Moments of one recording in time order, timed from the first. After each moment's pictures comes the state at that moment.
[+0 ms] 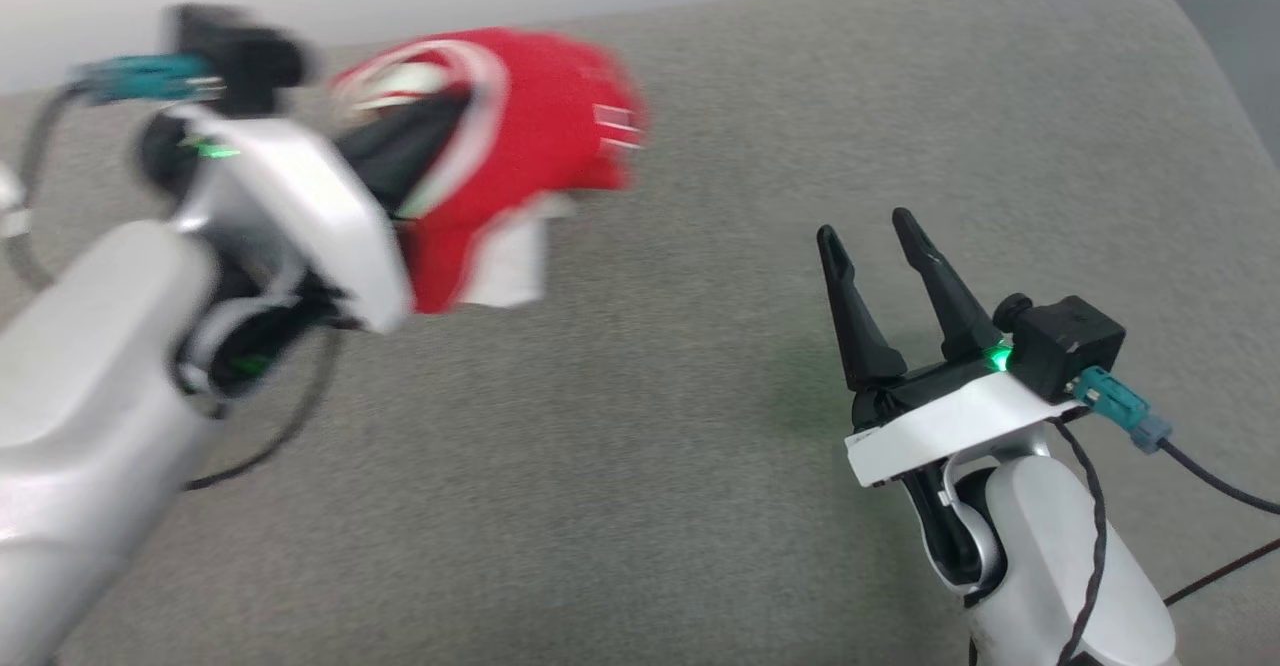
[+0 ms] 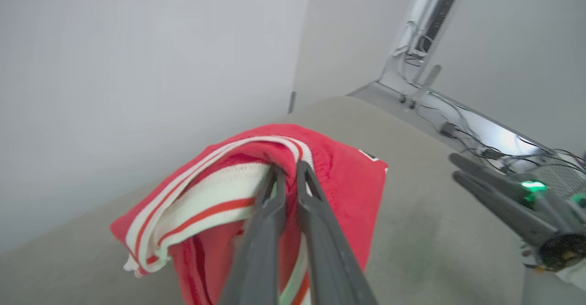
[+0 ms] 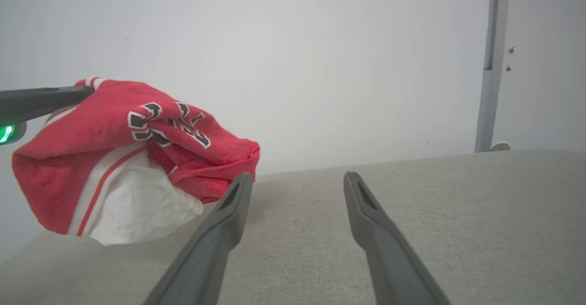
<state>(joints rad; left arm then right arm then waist) -0.90 0.68 -0.80 0.25 -1.07 -0.13 0.12 -0.37 -0.05 0.24 0.30 0.37 0.13 -0.26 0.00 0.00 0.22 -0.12</state>
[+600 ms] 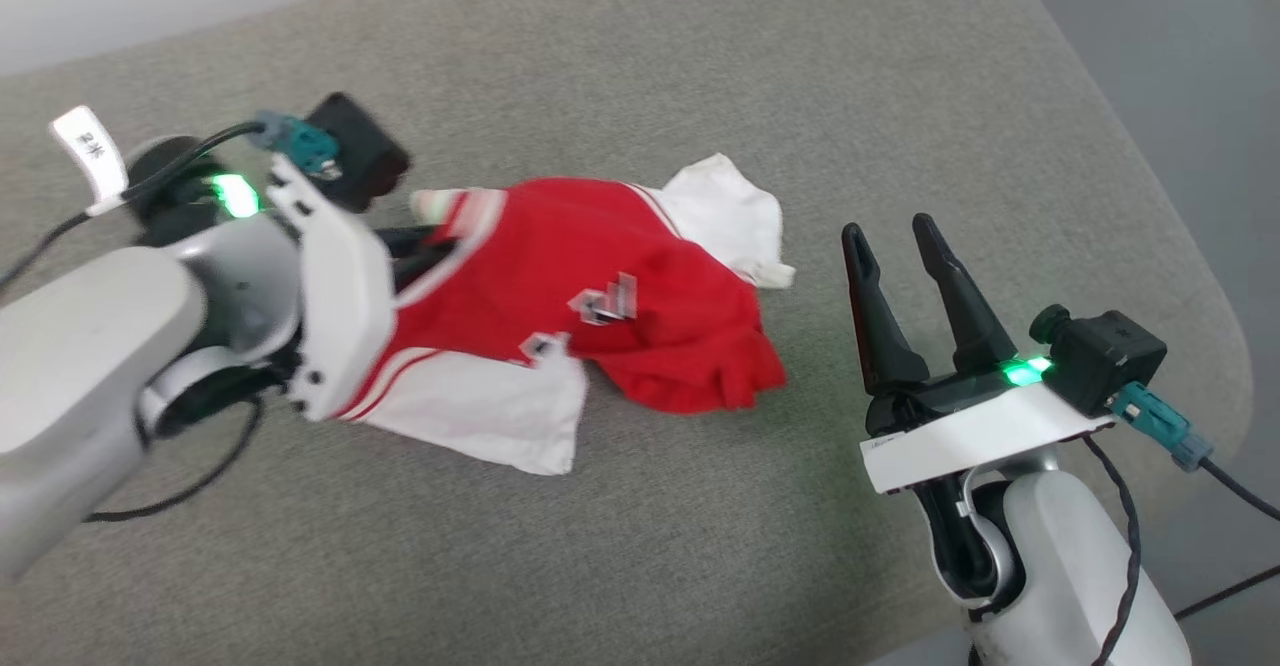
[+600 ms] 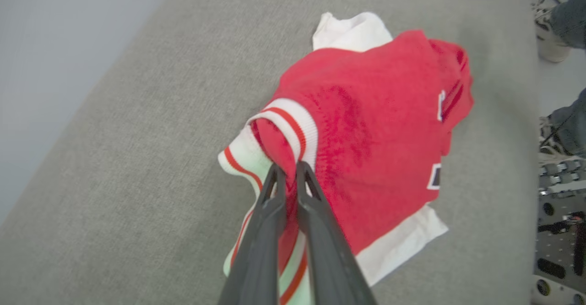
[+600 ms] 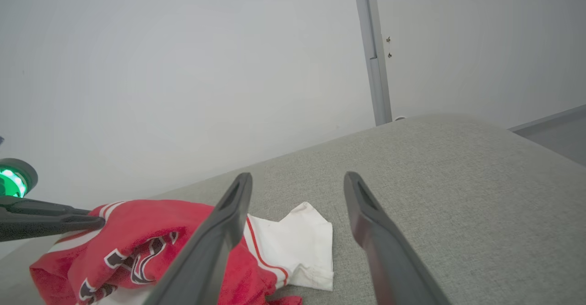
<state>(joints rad) -1.14 0.85 -1.28 0.12 -1.08 -0.13 0.35 -0.33 -0.05 0.22 0.24 0.49 0.13 -0.26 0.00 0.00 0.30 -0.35</state>
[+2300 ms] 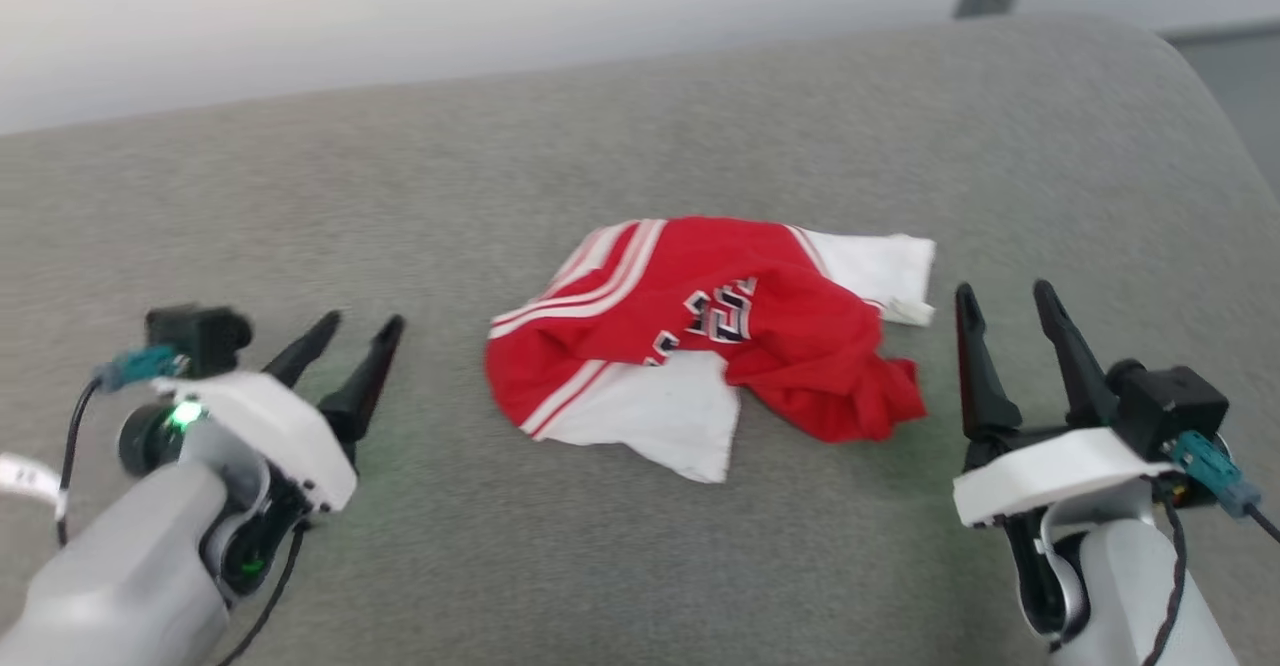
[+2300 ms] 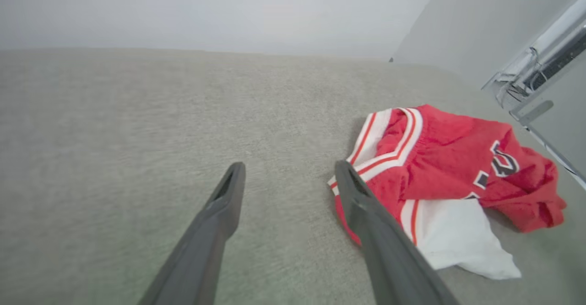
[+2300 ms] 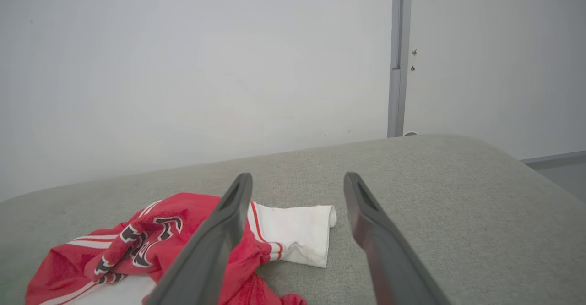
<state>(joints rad) -0.69 0.62 -1.01 0.65 -1.23 -0.13 -0.26 -0.26 -0.05 0.00 0.32 0.24 0.13 -0.26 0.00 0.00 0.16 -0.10</state>
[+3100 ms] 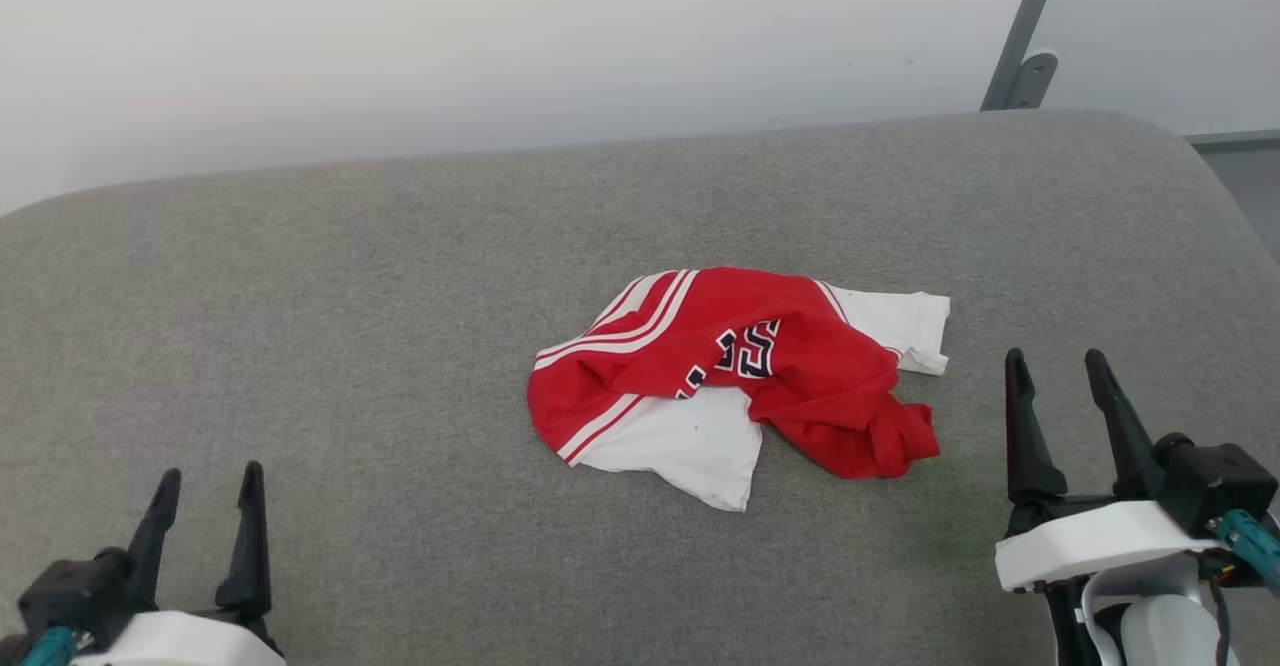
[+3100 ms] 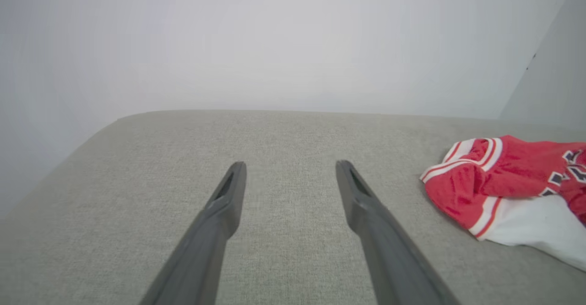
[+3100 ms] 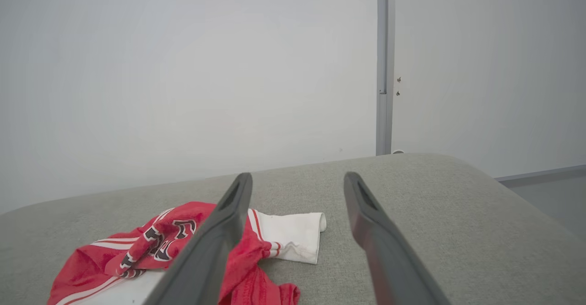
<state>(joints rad) 0.03 0.33 -0.02 0.23 -0.41 -0.07 -0.26 -0.11 -0.05 -0.08 0.23 0.21 0.13 -0.26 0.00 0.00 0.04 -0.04</state>
